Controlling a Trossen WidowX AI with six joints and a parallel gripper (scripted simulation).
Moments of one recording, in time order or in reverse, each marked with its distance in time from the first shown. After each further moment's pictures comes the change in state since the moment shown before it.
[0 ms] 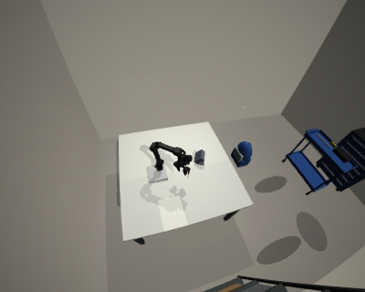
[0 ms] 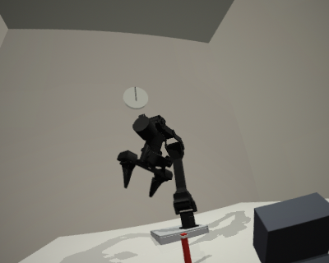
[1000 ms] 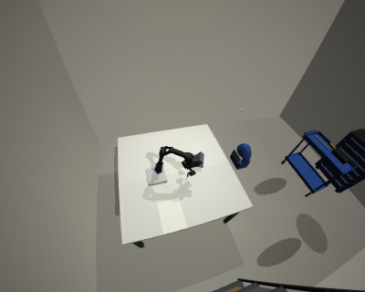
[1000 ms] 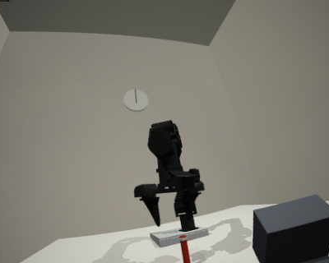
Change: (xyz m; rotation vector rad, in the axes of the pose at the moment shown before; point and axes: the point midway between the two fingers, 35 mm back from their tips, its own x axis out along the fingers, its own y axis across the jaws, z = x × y) arm 0.052 0.044 0.122 0.180 -0.107 0.360
